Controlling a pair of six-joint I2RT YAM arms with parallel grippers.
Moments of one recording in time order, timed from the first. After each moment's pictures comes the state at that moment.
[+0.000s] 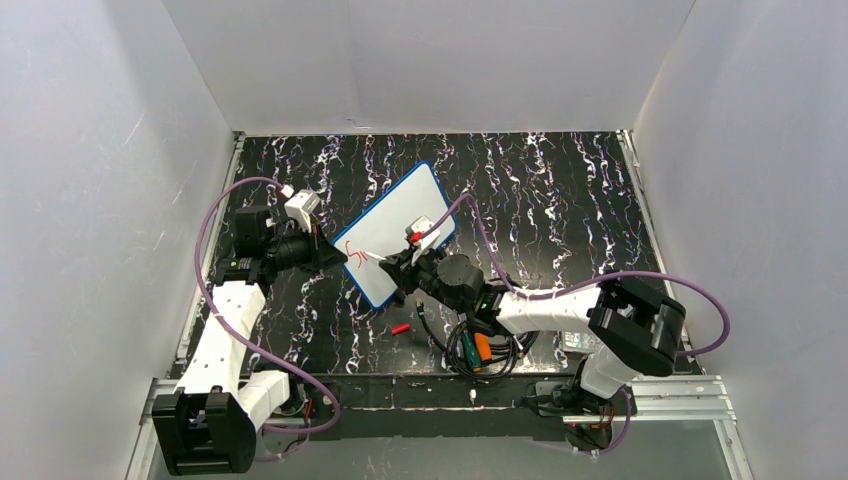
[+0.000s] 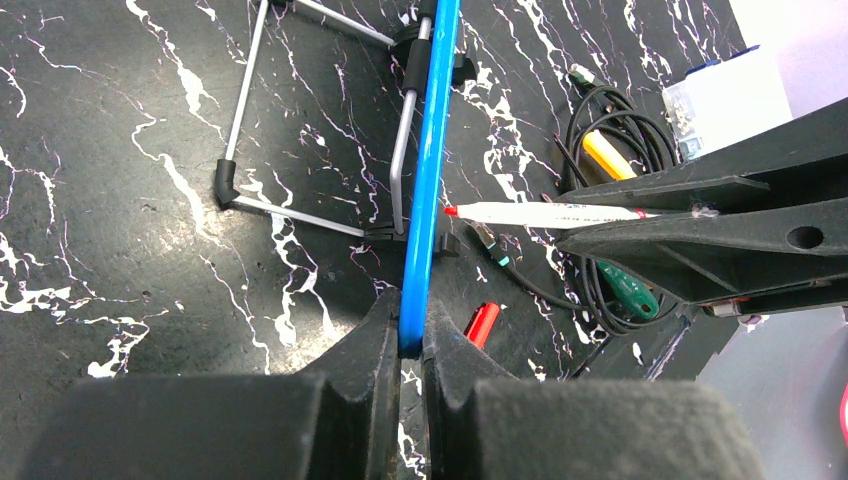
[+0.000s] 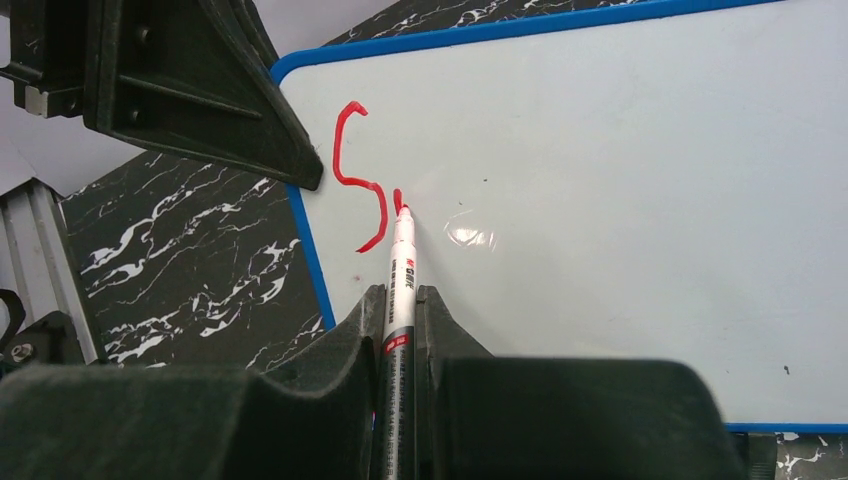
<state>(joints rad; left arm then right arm) 0.02 1.00 0.76 -0.51 0.75 0.01 1.15 1.56 0.74 0.76 0.20 0.20</state>
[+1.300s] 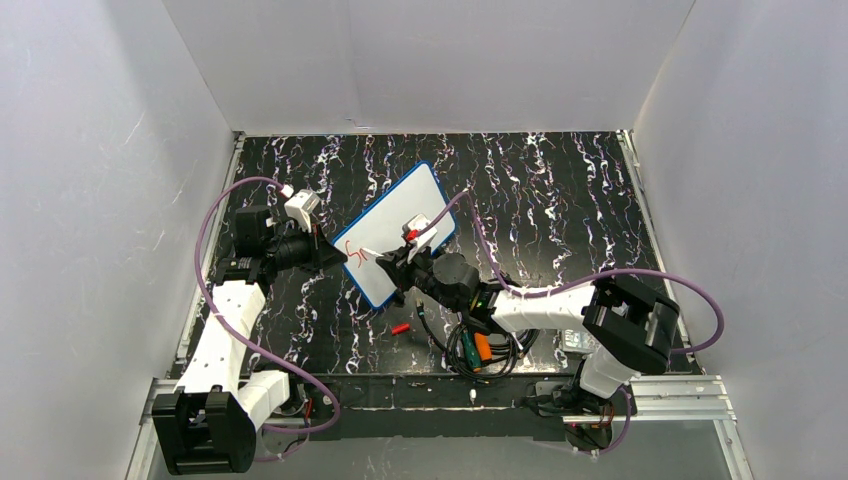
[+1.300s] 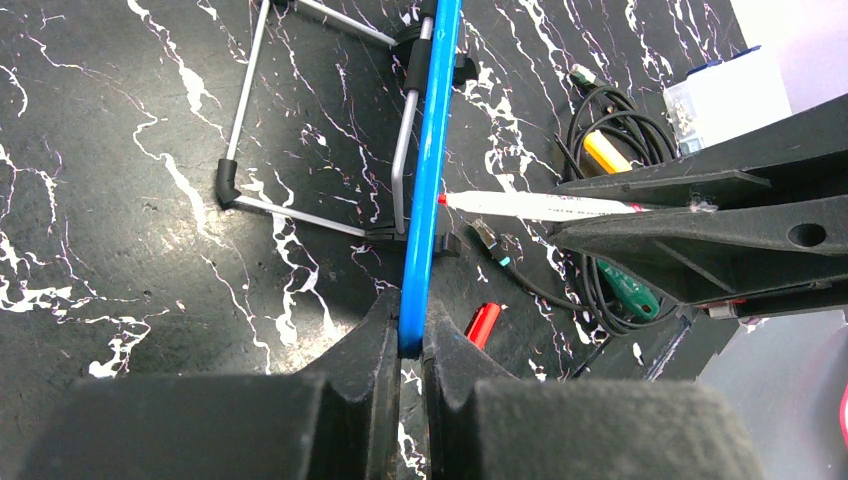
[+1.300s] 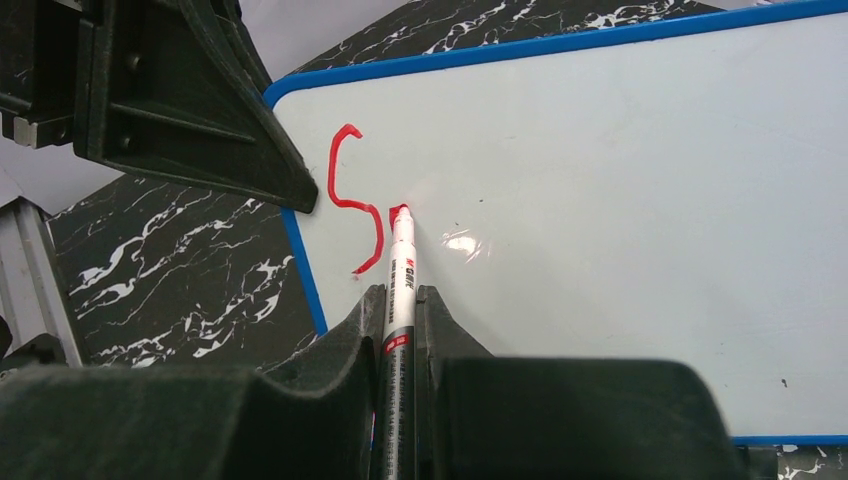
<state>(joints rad) 0.02 1.00 0.76 -0.51 0.75 0.01 1.15 1.59 0.78 0.76 0.23 0.20</state>
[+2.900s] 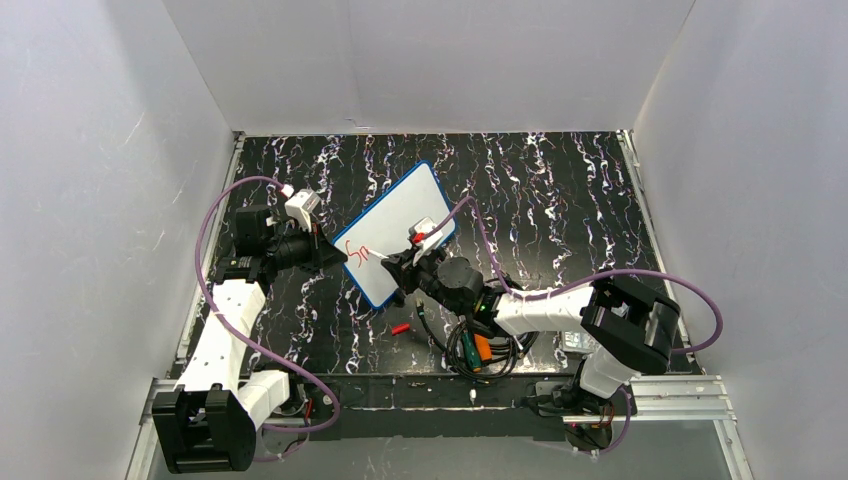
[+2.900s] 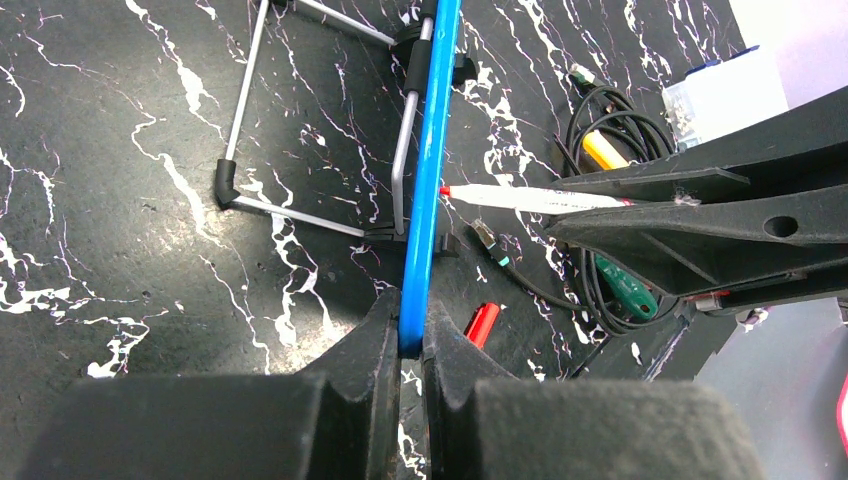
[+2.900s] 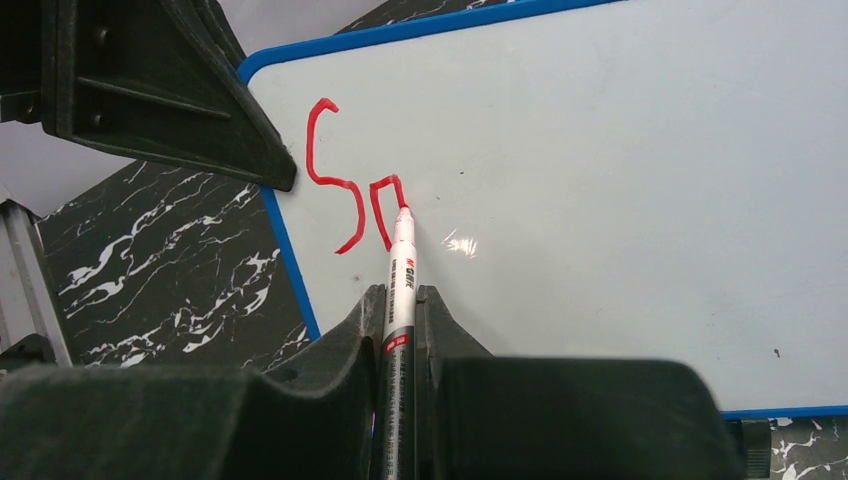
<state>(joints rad) 0.02 1.00 0.77 -0.51 0.75 0.01 1.15 1.59 0.73 0.81 0.25 0.22</state>
